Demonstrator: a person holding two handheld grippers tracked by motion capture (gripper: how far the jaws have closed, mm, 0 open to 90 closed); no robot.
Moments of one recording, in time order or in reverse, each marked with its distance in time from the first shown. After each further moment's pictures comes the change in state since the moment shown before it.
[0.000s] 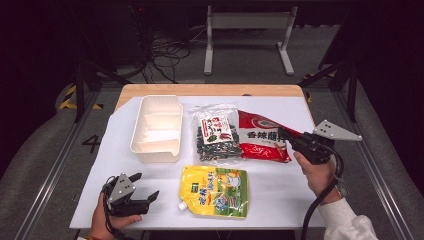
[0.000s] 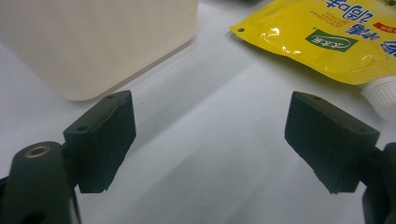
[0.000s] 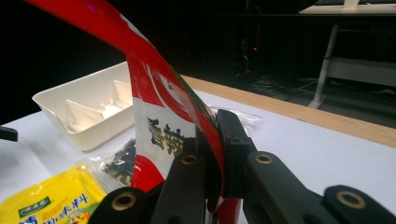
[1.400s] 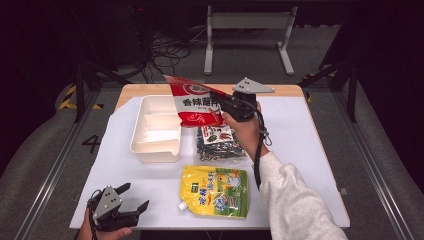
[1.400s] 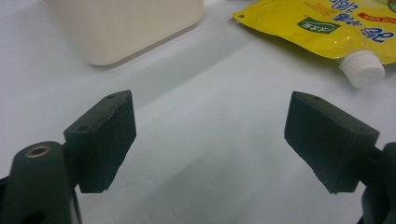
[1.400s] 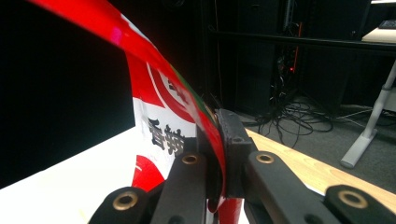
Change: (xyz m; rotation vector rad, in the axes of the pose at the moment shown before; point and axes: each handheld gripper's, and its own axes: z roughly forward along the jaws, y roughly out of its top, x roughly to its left) left arm -0.009 -0.022 -0.033 -0.017 0.041 -0.042; right arm 0.070 0.080 0.172 -0.038 0.108 -0.034
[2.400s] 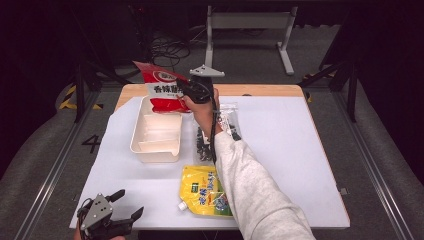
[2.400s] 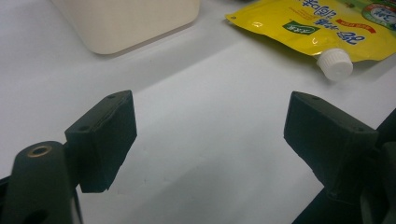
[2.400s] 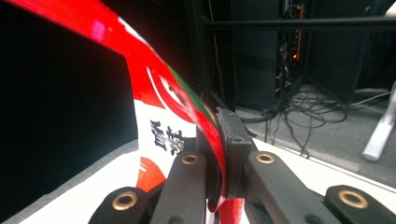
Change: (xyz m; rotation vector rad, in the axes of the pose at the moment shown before) left arm -0.004 -0.012 -0.020 -0.034 -0.011 -0.036; right arm 0.011 -0.001 0.134 0.028 -0.030 0.085
